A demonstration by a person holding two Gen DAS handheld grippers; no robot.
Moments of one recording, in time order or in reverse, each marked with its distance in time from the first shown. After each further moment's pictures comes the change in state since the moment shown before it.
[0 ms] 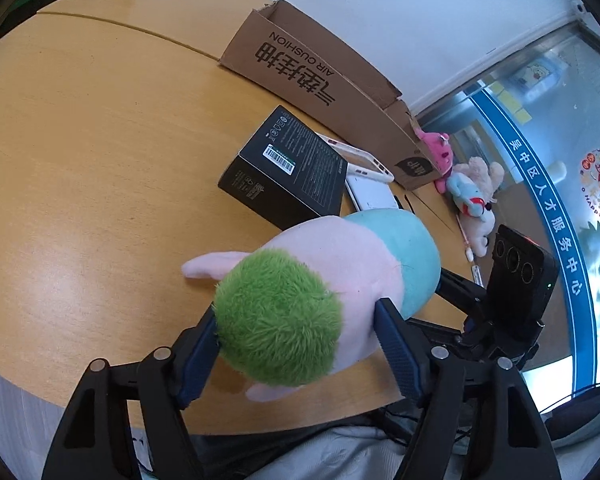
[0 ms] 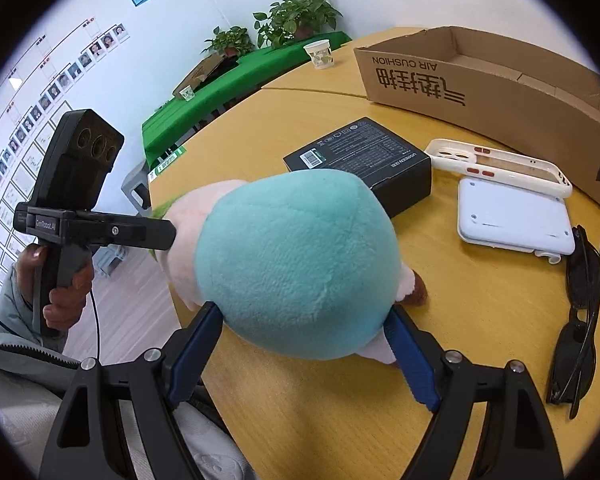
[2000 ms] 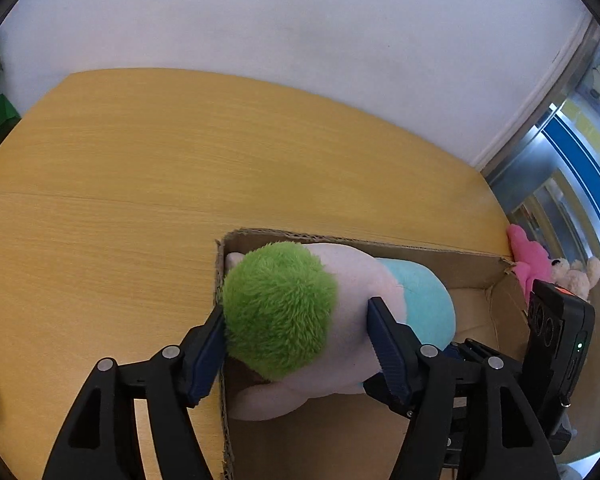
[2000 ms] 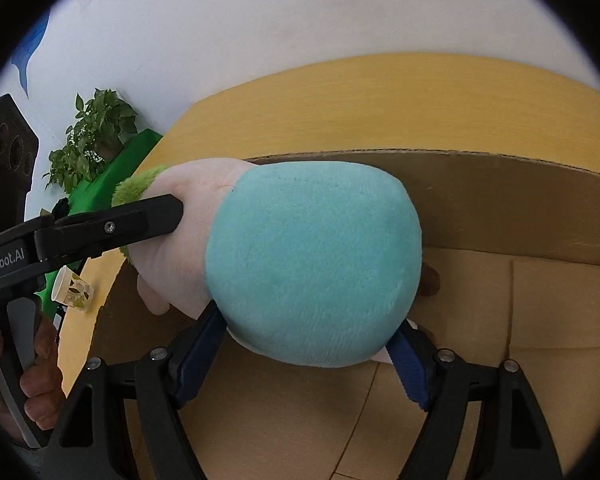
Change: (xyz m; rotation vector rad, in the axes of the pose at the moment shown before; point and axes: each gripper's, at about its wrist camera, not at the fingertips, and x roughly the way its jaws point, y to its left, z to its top) left arm 0.220 -0.033 0.506 0.249 -0.049 0.183; right arm 0.124 -0.325 0.354 0.426 -0.120 -0.276
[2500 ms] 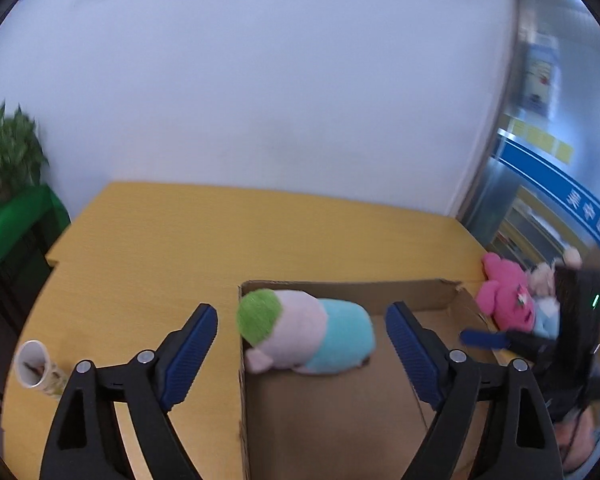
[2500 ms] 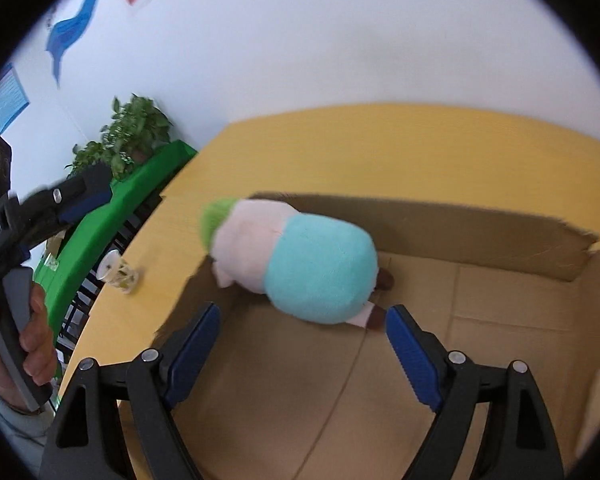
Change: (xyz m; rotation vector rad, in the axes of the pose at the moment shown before) left arm -0.178 -0.073 -0.072 0.182 -0.368 0.092; right arm -0.164 0.010 -0.023 -0.118 -0.162 -0.023
